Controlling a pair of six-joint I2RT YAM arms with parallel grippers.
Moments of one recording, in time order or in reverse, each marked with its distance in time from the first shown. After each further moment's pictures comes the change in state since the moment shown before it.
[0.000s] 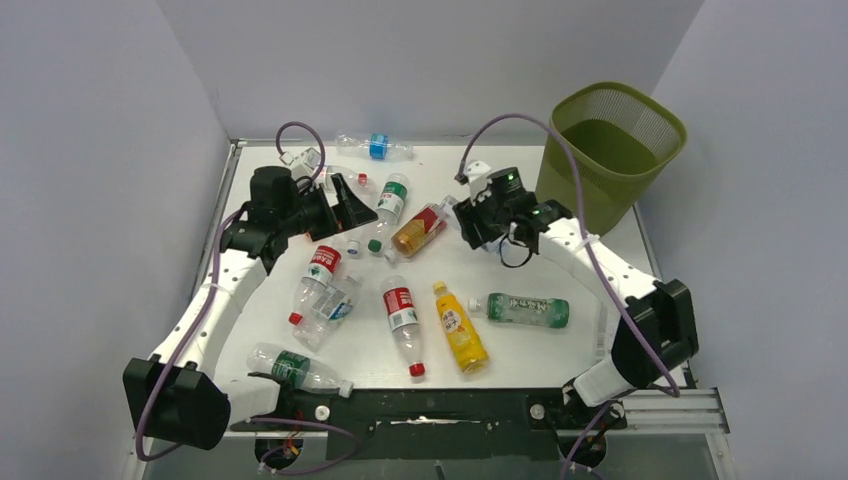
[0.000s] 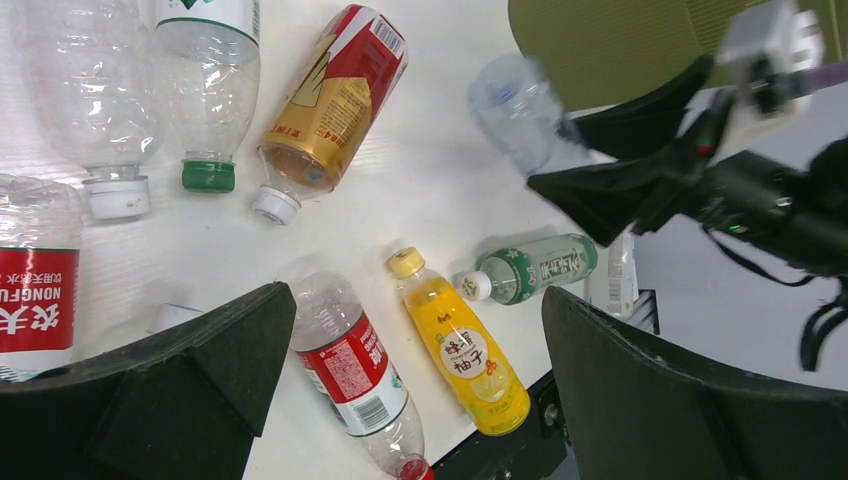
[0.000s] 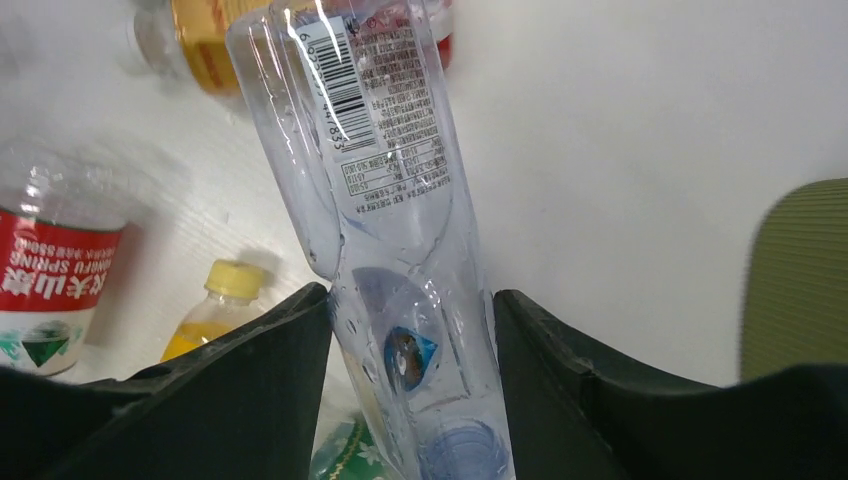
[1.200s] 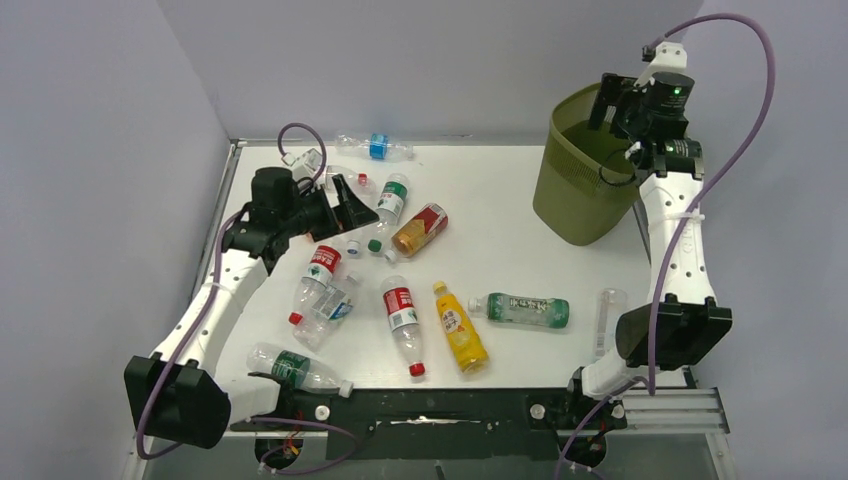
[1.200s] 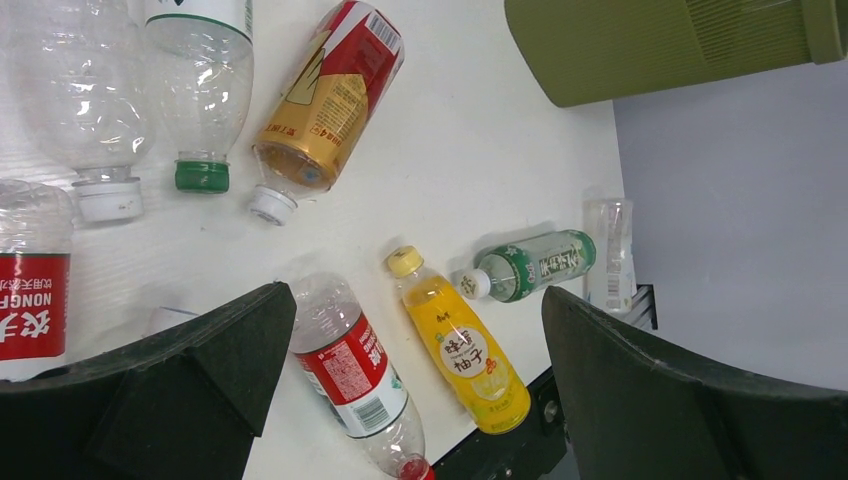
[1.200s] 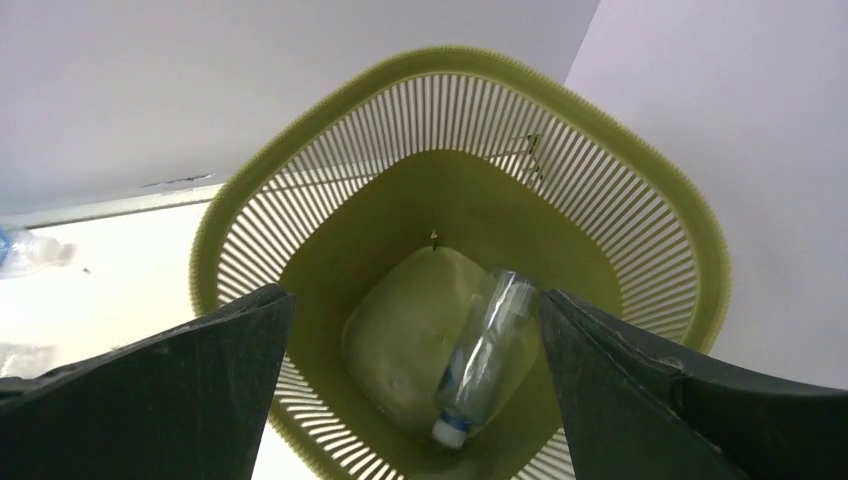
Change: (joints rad) left arm 0.000 0.011 -0.019 0.029 0.016 0.000; right arm -0.622 0.029 0.628 -0.048 0.151 0.161
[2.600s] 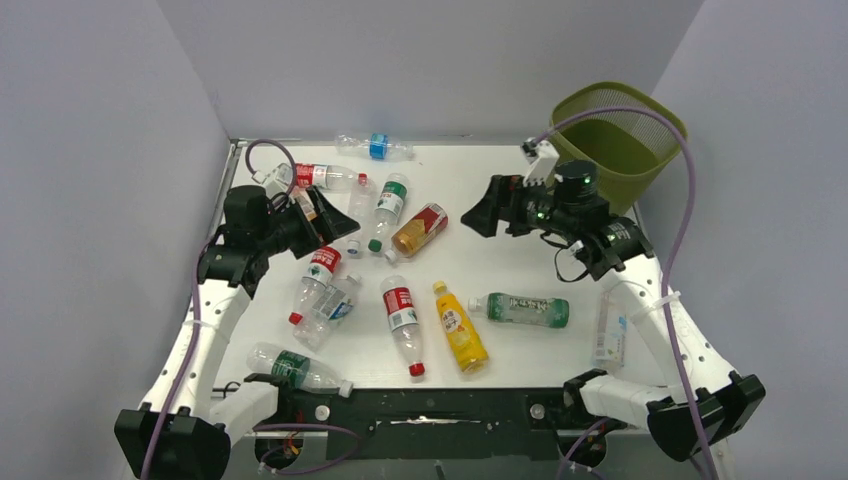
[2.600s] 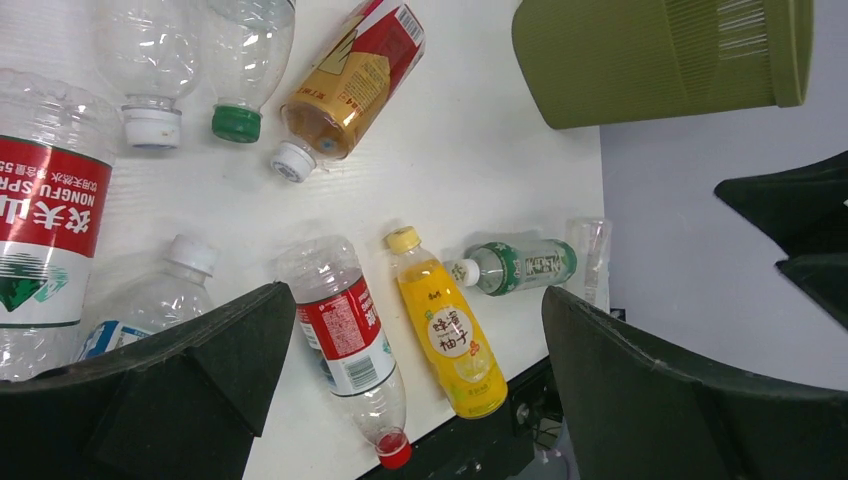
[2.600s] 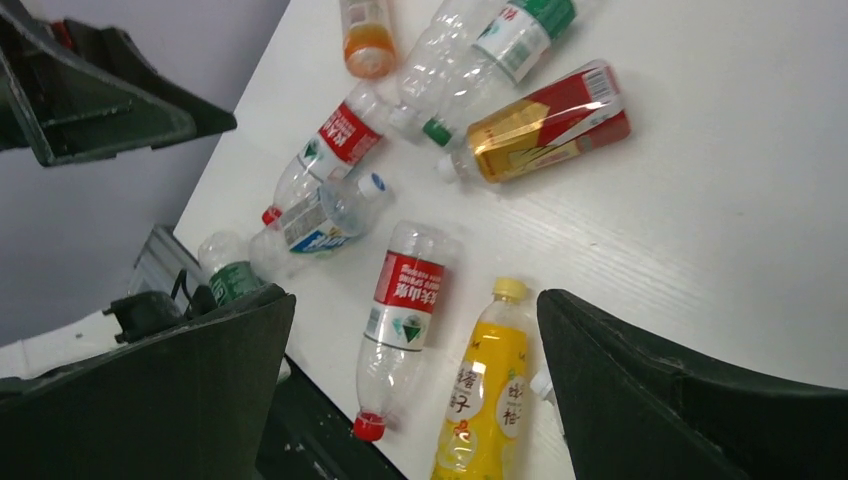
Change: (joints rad) left arm 0.097 -0.166 -0.070 -0.103 0.013 -0.055; right arm 0.433 -0.437 -0.555 -0.029 -0.513 0.368
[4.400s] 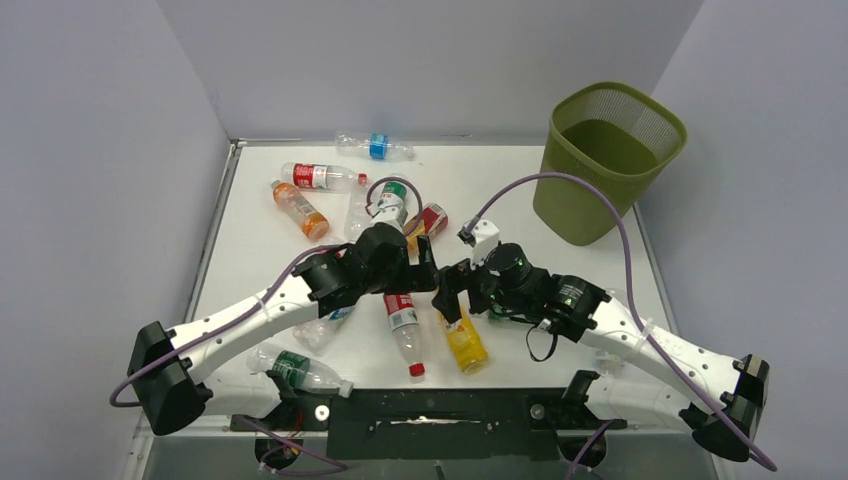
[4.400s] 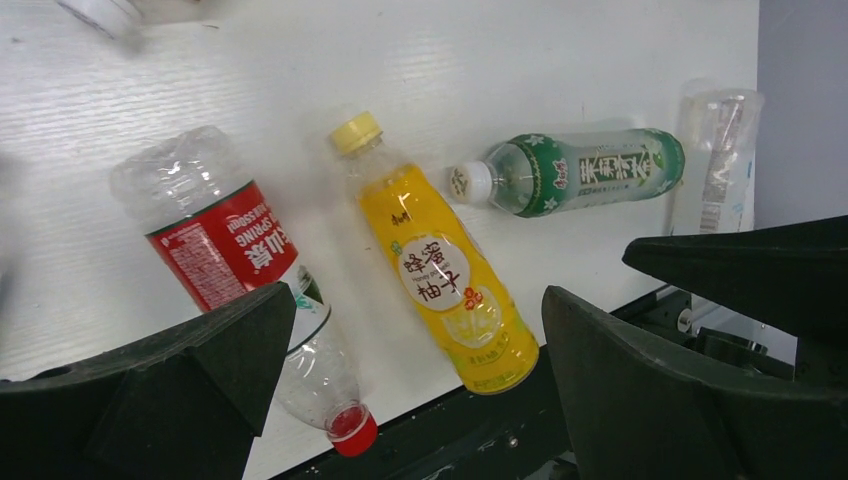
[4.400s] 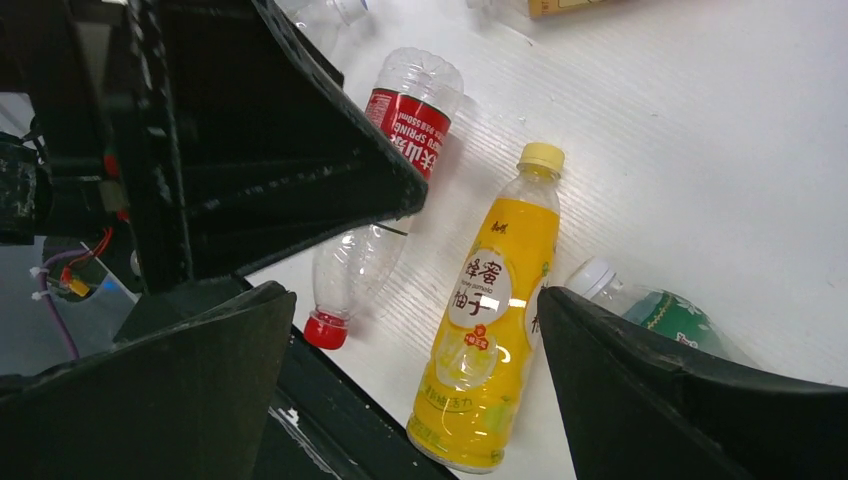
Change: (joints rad) left arm -0.778 0.189 0.048 -0.023 -0.660 -0.196; right arm 0.615 -0.111 -0.315 0.019 0.509 -0.004
